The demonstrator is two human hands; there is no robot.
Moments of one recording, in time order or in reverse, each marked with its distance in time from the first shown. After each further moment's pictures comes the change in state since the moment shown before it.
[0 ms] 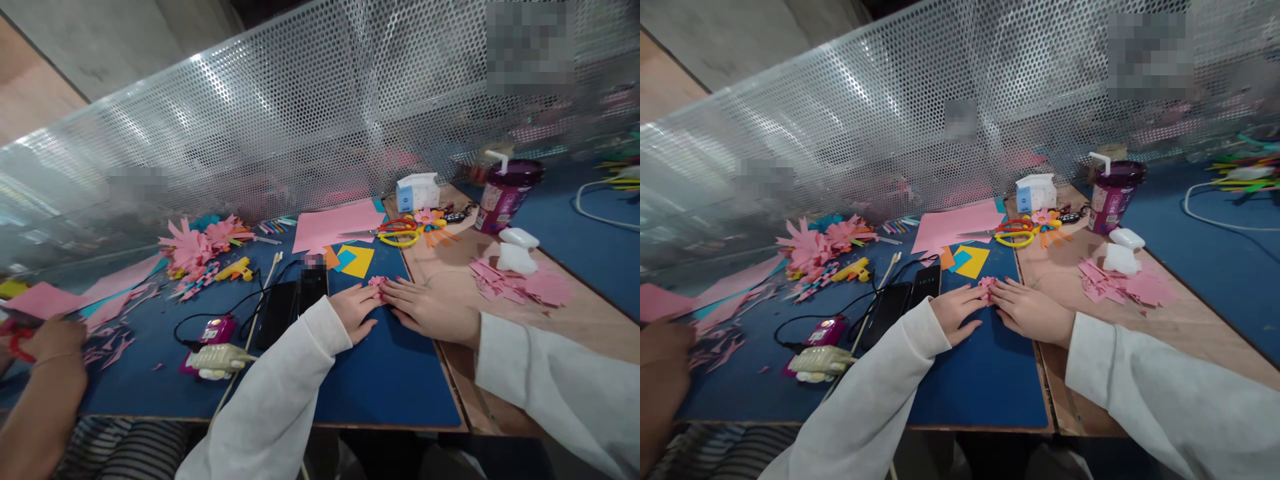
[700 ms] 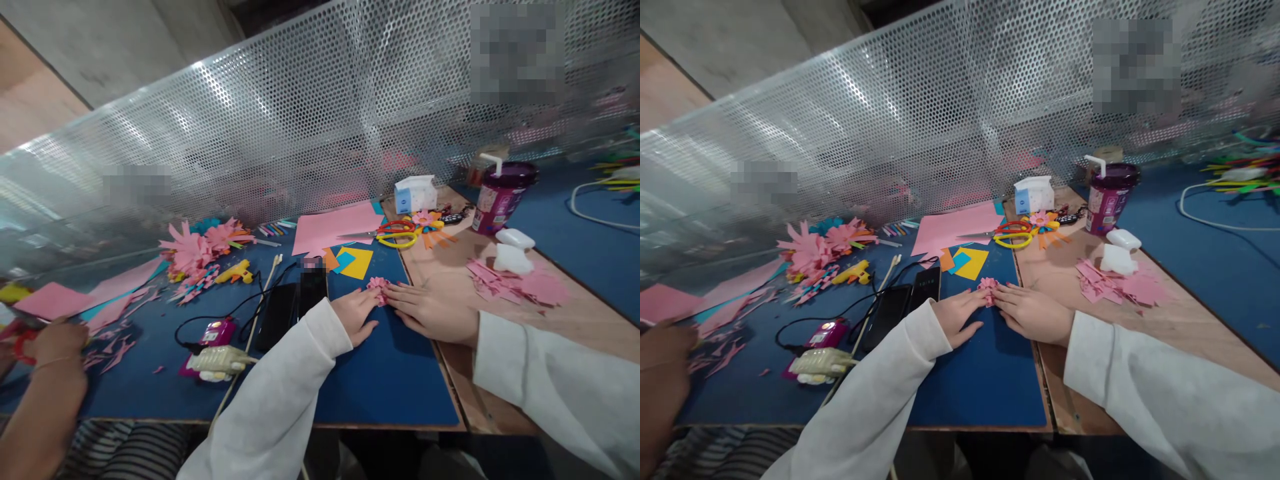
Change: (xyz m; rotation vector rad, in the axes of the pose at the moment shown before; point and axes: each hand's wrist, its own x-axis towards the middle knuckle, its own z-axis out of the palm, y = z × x) left_hand 0.000 0.000 0.008 -0.017 -0.006 -0.018; right_hand -0.006 0.002 -0.003 0.013 -0.008 -0.021
